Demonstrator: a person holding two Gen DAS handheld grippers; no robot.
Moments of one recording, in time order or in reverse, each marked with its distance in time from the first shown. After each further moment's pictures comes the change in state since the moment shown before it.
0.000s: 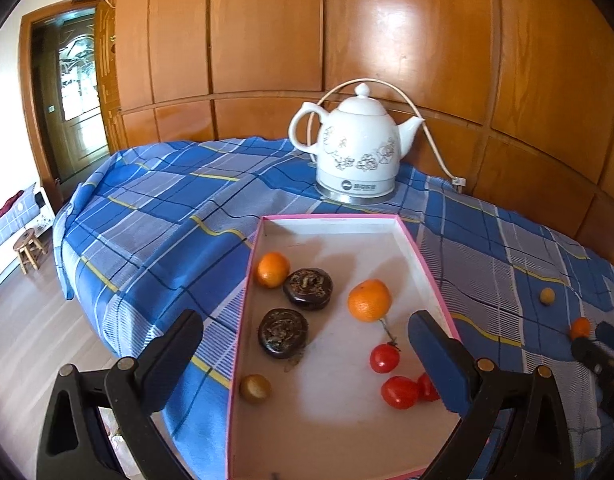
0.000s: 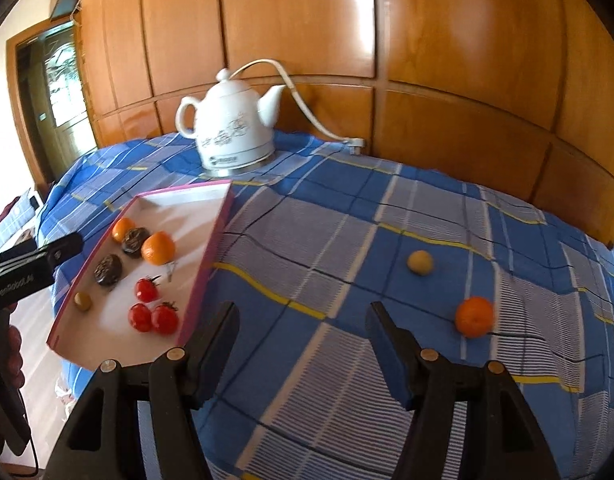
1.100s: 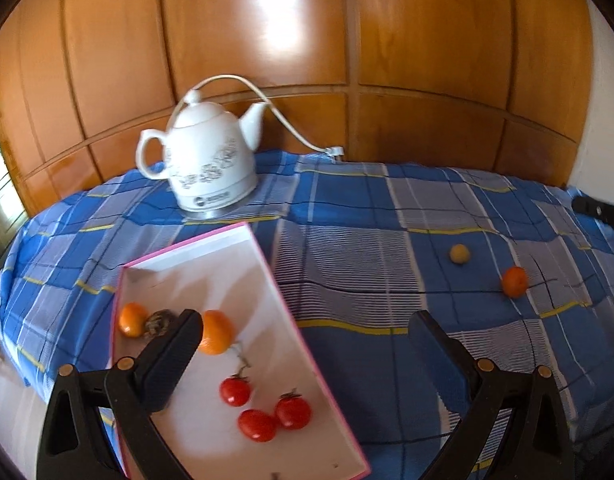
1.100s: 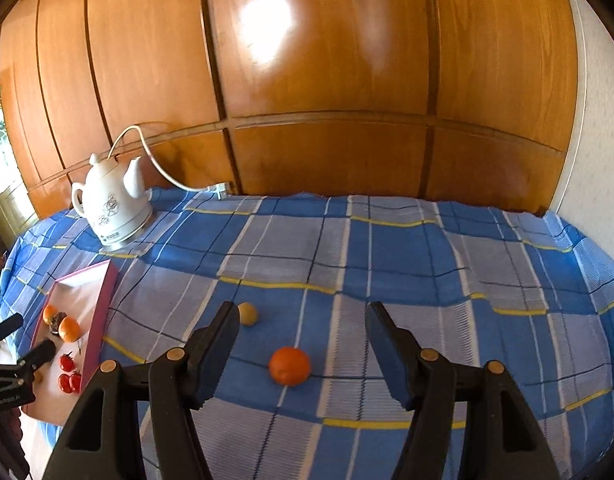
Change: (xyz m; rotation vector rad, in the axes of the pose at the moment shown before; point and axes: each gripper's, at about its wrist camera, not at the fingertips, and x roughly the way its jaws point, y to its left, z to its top) left arm 0.011 -0.120 0.018 0.313 0.057 -0.255; right arm -0.038 -0.162 0.043 0.203 -0.043 -0.171
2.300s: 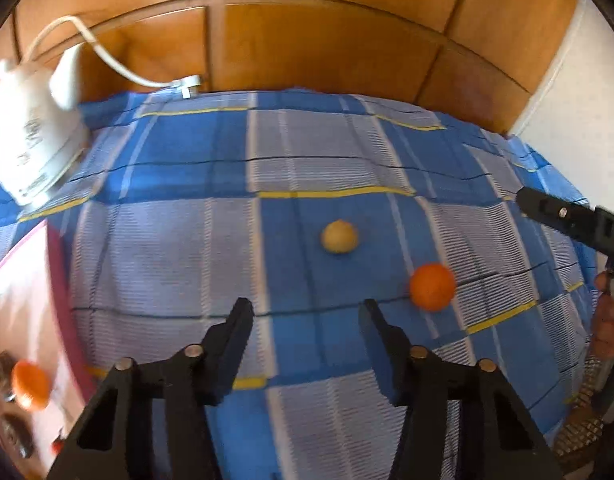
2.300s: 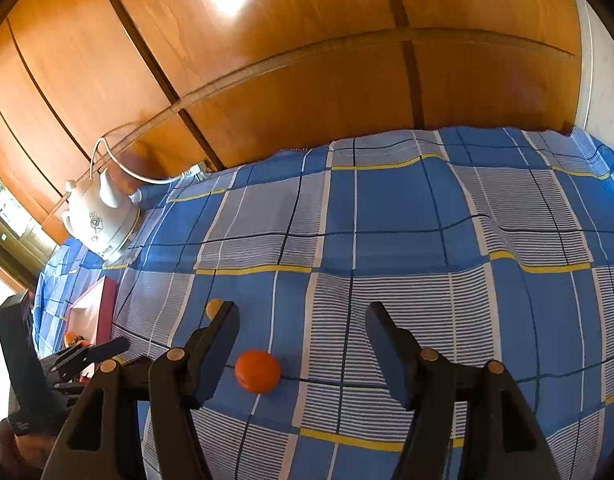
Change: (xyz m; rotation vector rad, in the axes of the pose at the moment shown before) left arm 0.107 -0.115 0.047 0.066 0.303 -0.329; right arm 0.063 -0.069 0.004 0.208 0.200 0.154
